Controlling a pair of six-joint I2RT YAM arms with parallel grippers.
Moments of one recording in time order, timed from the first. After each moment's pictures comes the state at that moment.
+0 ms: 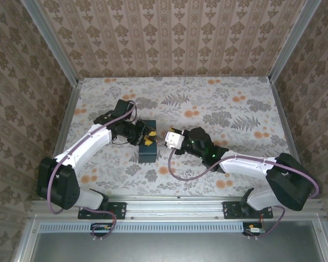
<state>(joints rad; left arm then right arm) -0.48 1.40 1.07 -0.71 0.59 -1.37 0.81 1.40 0.65 0.46 0.00 -0.65</state>
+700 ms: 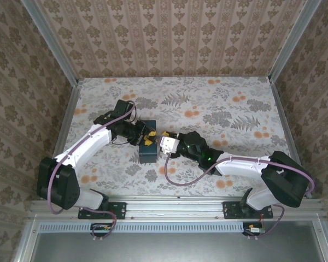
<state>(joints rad) -0.48 1.40 1.06 -0.69 0.60 -1.38 0.88 1.43 0.65 0.51 0.03 -0.67</state>
